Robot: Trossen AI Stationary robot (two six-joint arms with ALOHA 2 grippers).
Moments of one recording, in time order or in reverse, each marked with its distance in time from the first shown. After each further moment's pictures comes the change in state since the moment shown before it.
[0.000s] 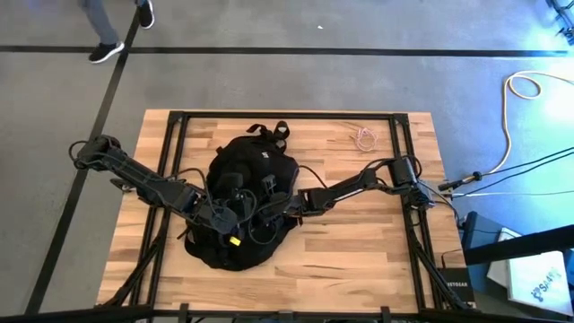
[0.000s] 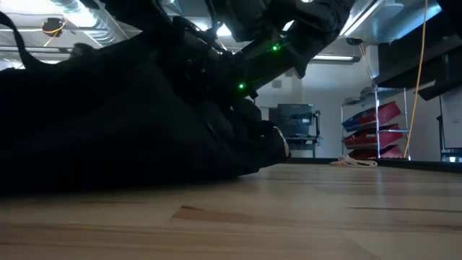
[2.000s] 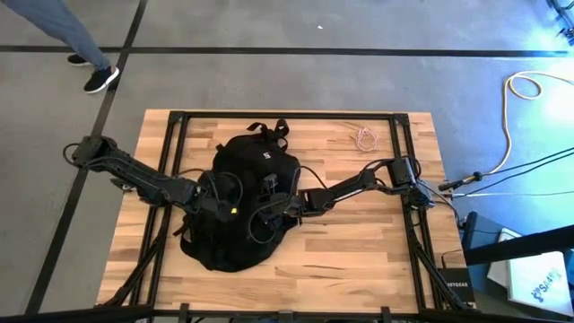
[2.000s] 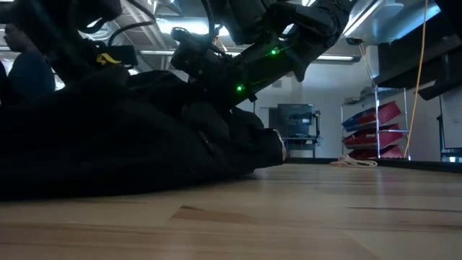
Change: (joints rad) left arm 0.149 -0.046 -0.385 -0.071 0.081 -0.906; right arm 0.000 0.005 -0.004 0.027 0.029 0.072
